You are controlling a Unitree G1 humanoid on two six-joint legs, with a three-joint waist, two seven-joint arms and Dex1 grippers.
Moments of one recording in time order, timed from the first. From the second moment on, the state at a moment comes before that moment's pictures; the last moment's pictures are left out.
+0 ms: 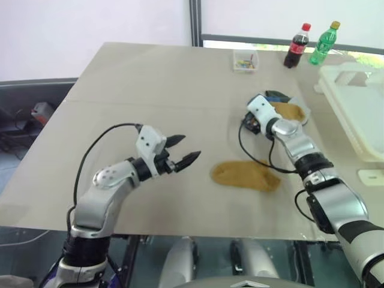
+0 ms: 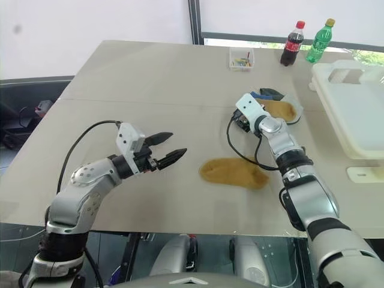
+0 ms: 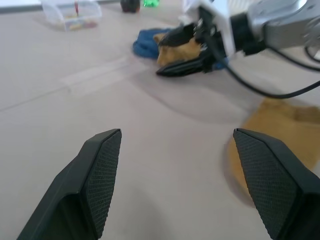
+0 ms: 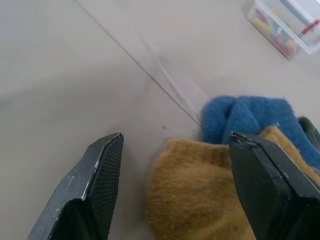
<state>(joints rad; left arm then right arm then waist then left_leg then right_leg) -0.15 0.53 0.09 -0.40 -0.47 0.51 -0.75 -0.97 -0.31 0.22 0.95 -0.12 0.06 0.38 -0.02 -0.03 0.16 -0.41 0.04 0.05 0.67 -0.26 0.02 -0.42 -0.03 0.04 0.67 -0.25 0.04</state>
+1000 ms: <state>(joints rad) -0.11 0.52 0.13 -0.39 -0.57 0.47 -0.76 -0.77 -0.21 0.15 0.49 -0.02 0.39 0.52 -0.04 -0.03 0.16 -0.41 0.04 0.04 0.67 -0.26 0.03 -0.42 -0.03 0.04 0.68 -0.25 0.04</state>
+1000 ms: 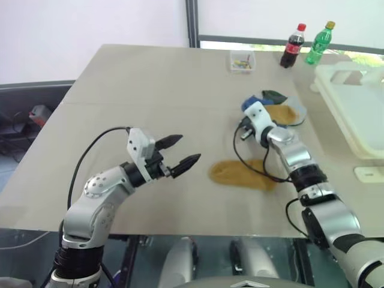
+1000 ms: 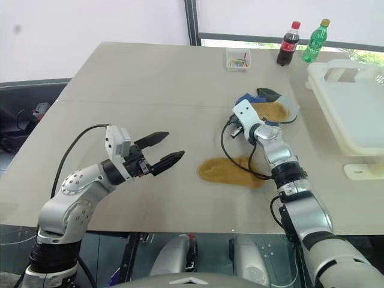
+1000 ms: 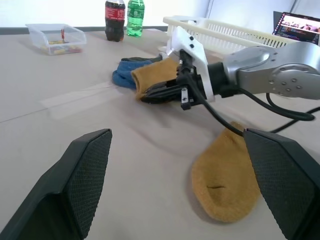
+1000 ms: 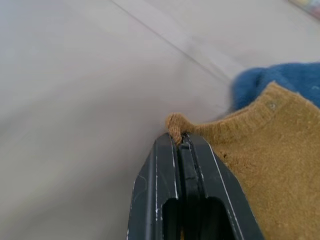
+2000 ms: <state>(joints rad) -0.08 0.53 0.15 -0.27 -0.51 0.38 -0.74 -0.79 -0.16 0.38 0.50 -0.08 0.33 0.51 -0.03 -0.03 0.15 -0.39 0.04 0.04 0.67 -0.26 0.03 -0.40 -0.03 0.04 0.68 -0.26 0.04</state>
